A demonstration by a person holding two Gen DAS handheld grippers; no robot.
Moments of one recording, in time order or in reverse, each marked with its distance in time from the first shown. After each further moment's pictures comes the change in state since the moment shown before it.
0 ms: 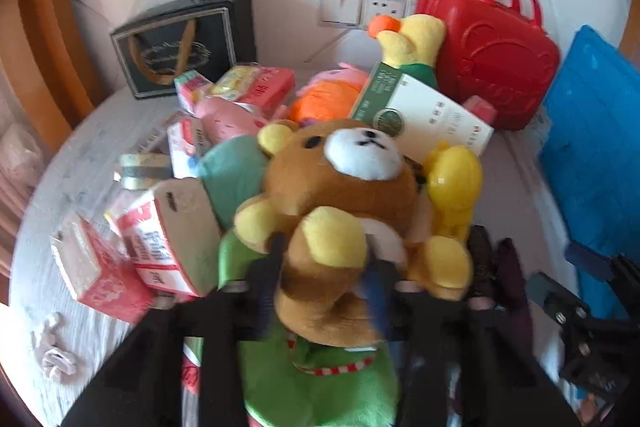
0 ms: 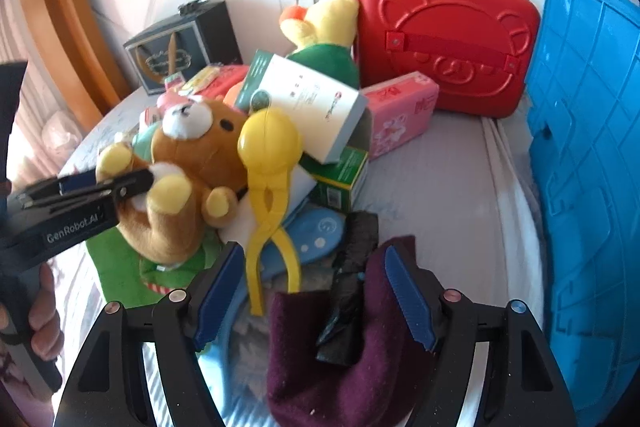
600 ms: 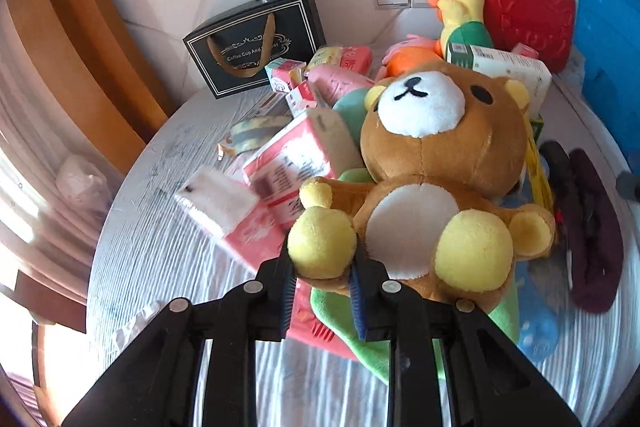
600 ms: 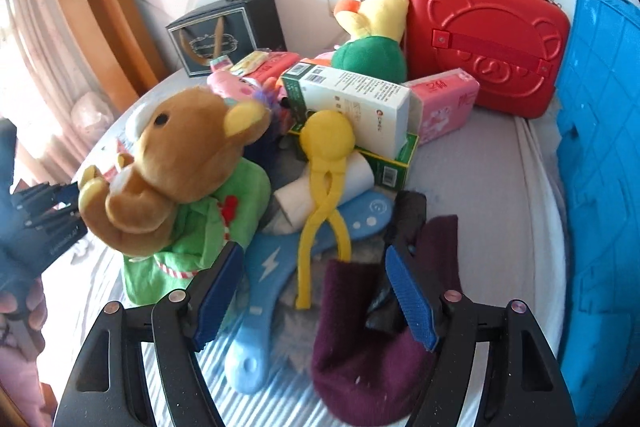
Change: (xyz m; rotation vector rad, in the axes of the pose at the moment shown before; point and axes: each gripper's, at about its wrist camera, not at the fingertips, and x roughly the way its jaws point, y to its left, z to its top) left arm -0.048 0.077 -0.069 0.153 -0.016 0.242; right arm -0.024 0.032 -0.022 -0.063 0.028 0.101
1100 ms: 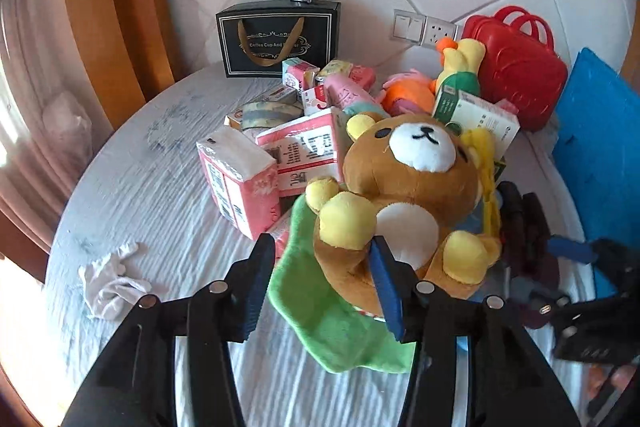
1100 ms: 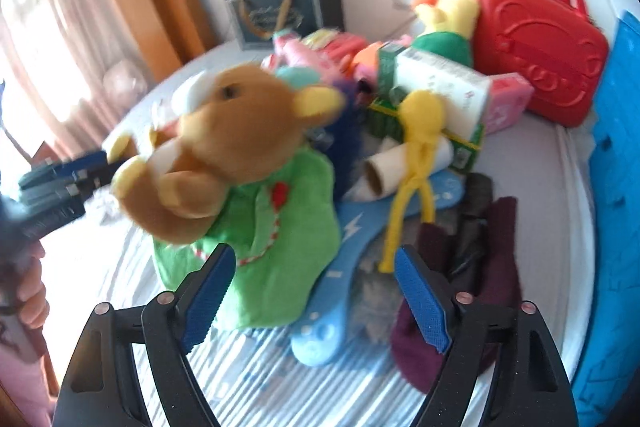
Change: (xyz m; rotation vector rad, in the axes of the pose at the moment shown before) left arm -0.056 0.018 -0.027 -0.270 -0.041 -0.146; right arm 0.003 0.079 -0.028 -0.116 0.053 0.068
